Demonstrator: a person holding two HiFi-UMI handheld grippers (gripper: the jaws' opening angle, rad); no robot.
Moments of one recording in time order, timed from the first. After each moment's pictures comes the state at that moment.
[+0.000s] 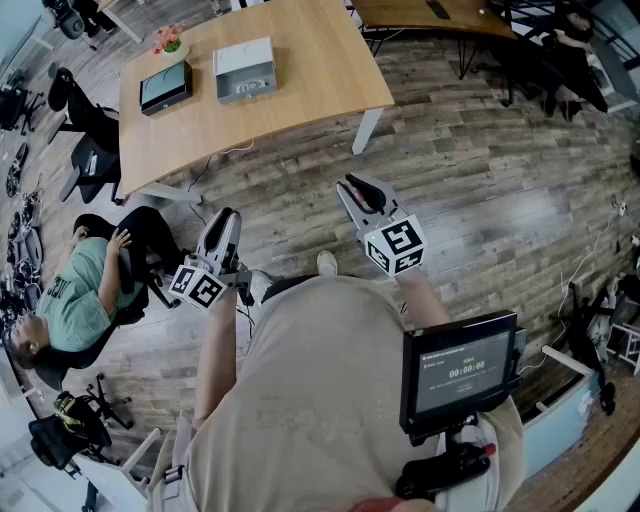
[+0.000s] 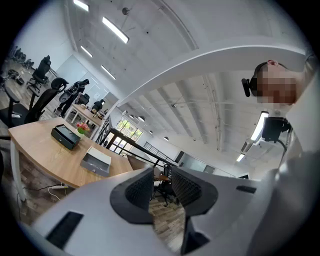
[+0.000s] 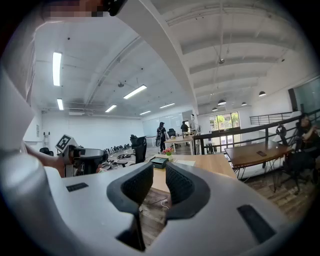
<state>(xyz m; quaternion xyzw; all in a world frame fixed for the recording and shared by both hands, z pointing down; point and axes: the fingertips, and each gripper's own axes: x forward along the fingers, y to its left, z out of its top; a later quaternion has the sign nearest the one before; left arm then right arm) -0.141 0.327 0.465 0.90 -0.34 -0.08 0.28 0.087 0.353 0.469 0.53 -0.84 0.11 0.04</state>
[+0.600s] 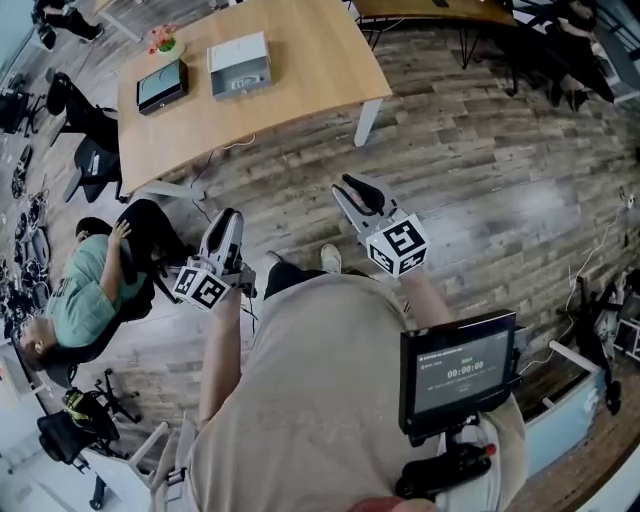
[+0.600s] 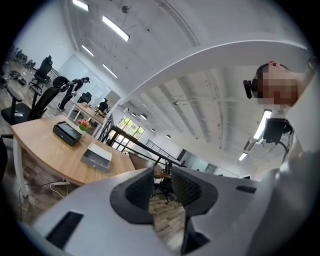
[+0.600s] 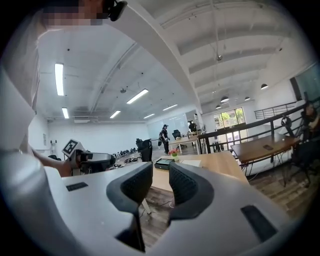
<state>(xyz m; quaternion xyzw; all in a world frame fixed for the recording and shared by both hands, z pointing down) -0.113 0.343 0.471 0.89 -0.35 -0.07 0.29 0.102 0.372 0.472 0.49 -0.86 0.13 0.01</state>
